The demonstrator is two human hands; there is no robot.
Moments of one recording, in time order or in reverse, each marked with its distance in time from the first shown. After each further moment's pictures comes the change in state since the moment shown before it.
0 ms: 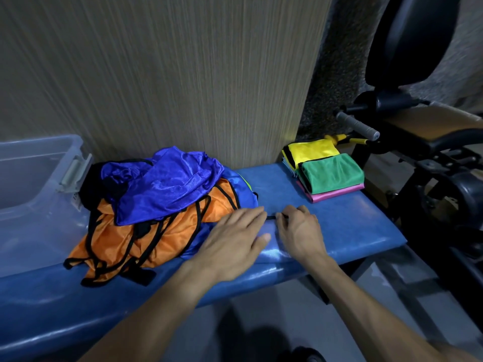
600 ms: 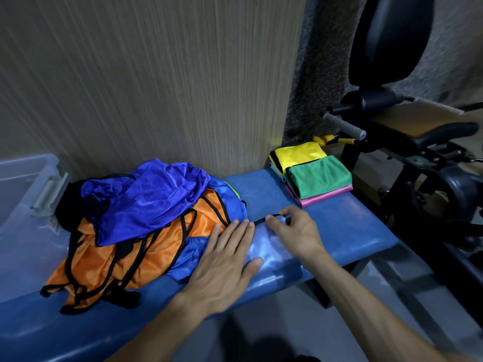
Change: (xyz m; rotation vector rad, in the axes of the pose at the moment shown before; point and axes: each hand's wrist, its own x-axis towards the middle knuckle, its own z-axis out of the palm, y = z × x) left_hand -0.008 0.003 0.035 0.105 0.038 -0.026; right_hand 0.007 0.006 -0.026 0.572 -0.050 0.205
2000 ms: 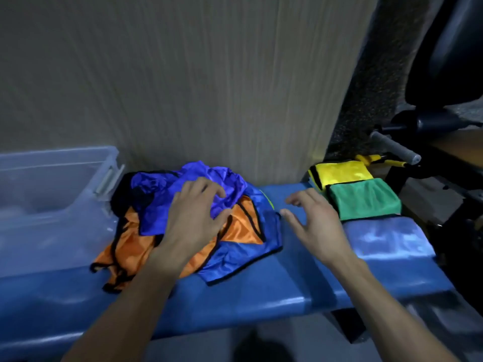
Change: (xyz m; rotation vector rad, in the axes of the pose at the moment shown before) left_hand 0.013 -0.094 -0.089 -0.014 0.374 -0.350; right_hand 0.036 -0.036 0.010 -0.327 0.008 -0.792
